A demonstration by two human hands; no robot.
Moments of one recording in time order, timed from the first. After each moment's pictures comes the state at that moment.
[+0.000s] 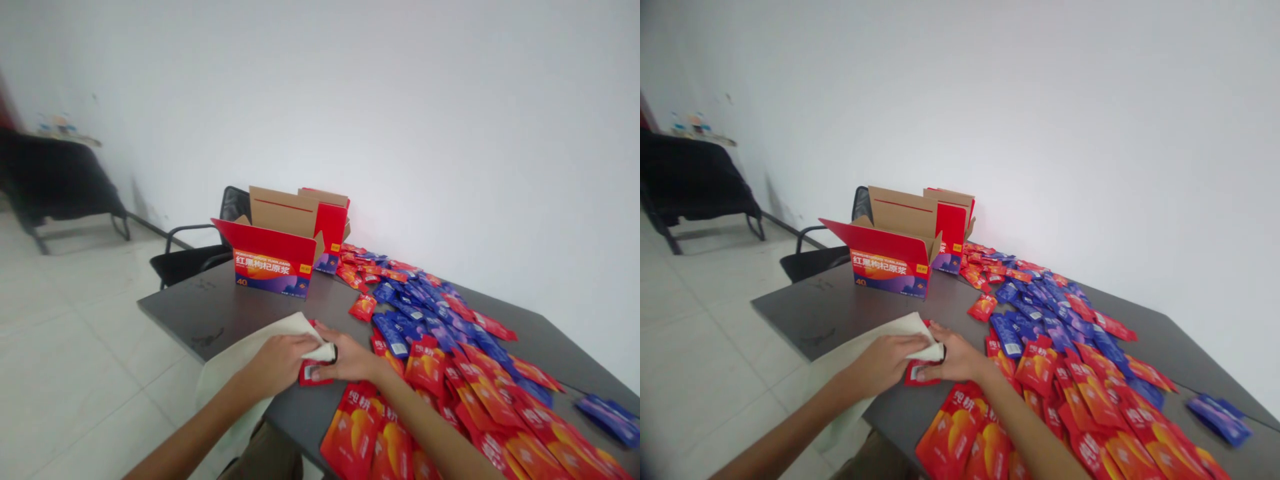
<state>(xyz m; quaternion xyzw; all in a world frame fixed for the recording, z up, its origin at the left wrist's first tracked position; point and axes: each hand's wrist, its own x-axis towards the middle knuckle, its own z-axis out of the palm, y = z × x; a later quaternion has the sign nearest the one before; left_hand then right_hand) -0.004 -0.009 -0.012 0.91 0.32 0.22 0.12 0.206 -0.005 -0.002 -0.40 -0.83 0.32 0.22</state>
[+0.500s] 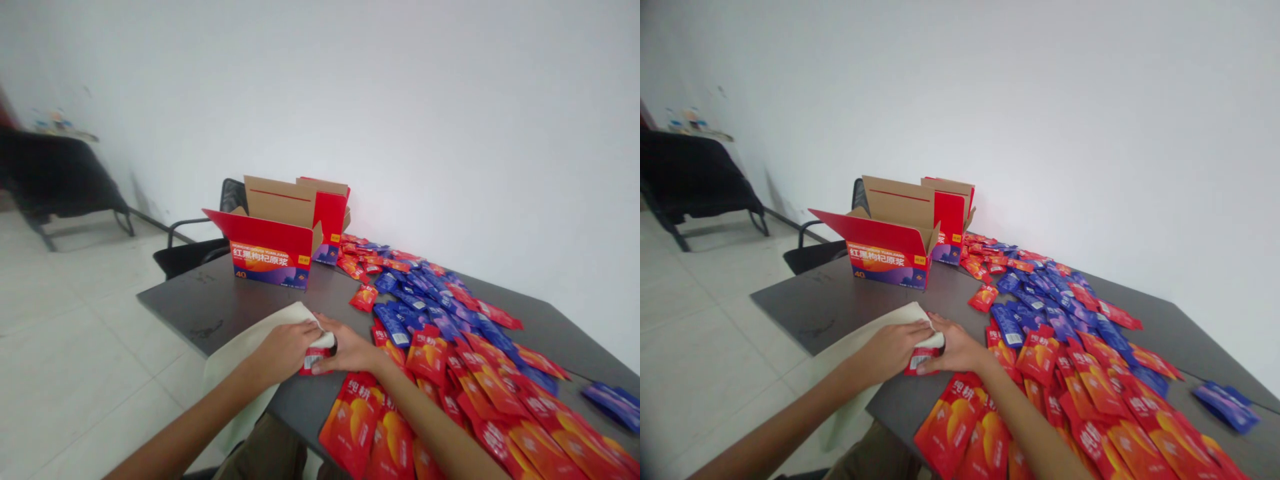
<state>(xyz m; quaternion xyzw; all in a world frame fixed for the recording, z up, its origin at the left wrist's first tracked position) 0.009 -0.006 -0.016 0.93 0.32 0.18 0.05 0.206 0.000 -0.006 -0.36 -0.85 0.30 0.24</state>
